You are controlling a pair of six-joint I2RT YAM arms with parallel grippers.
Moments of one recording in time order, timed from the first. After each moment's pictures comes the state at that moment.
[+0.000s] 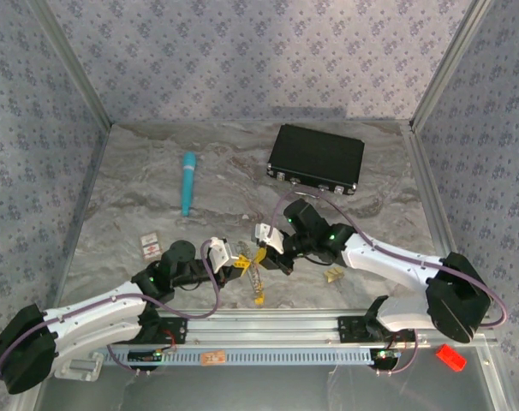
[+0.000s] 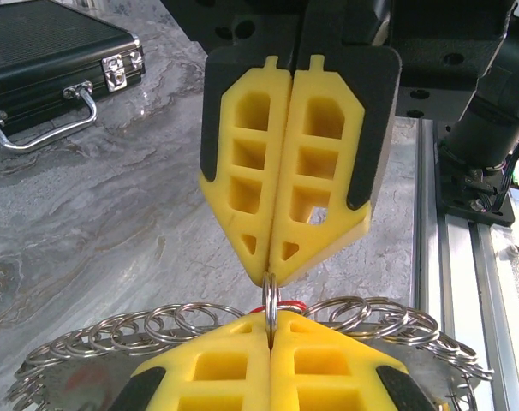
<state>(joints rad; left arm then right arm) -0.91 0.80 0.21 0.28 0.37 0.01 0.84 1.28 0.76 -0.25 -0.62 -0.34</state>
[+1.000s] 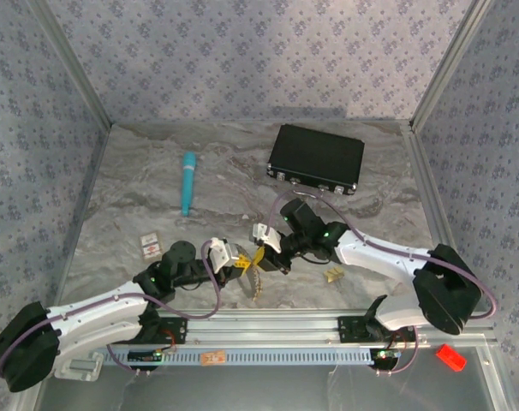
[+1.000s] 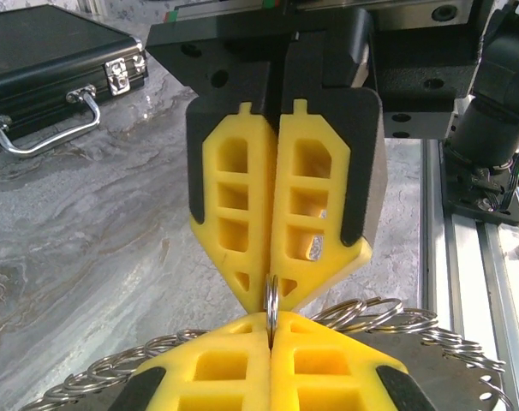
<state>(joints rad) -0.90 0.83 0.20 0.34 0.36 0.02 0.83 1.36 0.76 -0.22 -0.69 -0.31</state>
